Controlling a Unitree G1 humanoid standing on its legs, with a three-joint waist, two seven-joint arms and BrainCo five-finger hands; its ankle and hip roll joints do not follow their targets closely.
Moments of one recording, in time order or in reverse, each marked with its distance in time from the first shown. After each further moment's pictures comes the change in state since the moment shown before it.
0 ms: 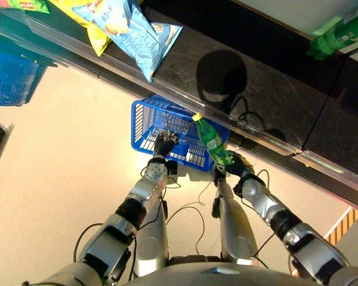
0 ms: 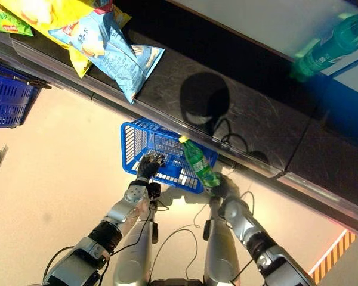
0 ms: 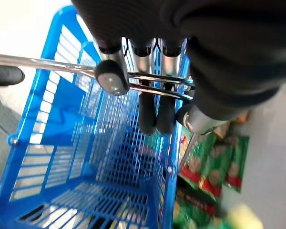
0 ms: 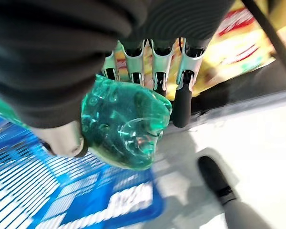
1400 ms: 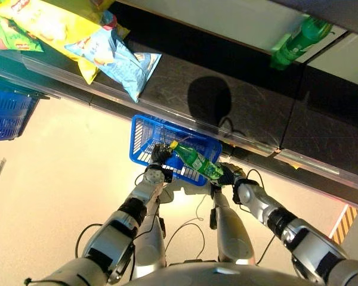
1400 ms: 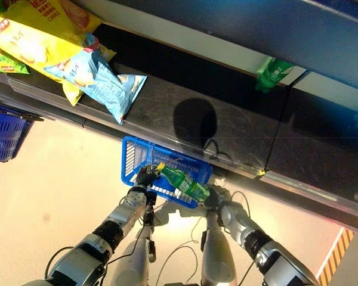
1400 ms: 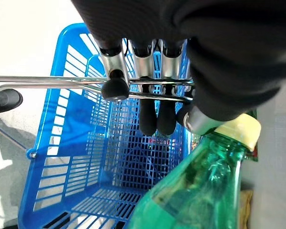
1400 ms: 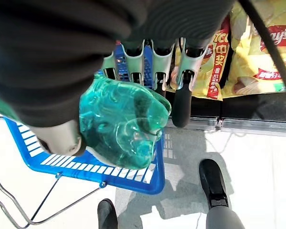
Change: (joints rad) left arm -0.070 -0.051 -0.037 0.272 0.084 0.001 -0.025; right arm -0.144 0.059 0.259 0.165 -0.193 -0.036 0.141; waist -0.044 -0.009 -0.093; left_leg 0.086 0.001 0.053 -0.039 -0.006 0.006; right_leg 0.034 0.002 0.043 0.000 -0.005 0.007
